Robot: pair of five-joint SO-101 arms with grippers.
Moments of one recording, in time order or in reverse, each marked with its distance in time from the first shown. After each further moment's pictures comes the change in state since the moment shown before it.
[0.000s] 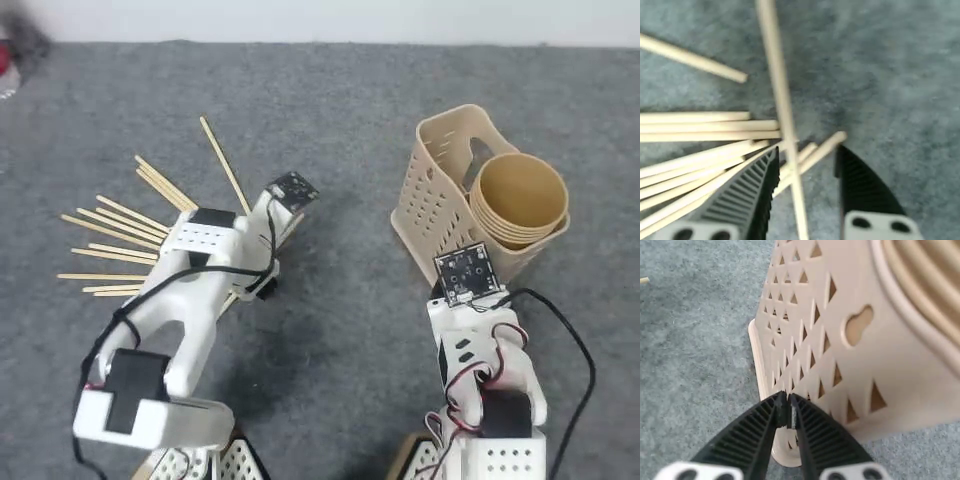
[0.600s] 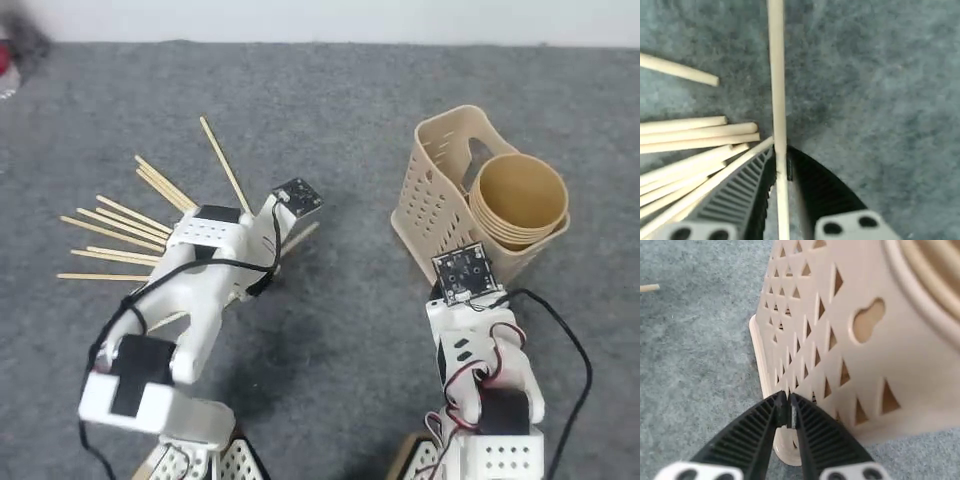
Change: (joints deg) left arm 1.6 3.2 -2.3 2.5 -2.8; right arm 0.0 0.0 1.9 -1.1 0.0
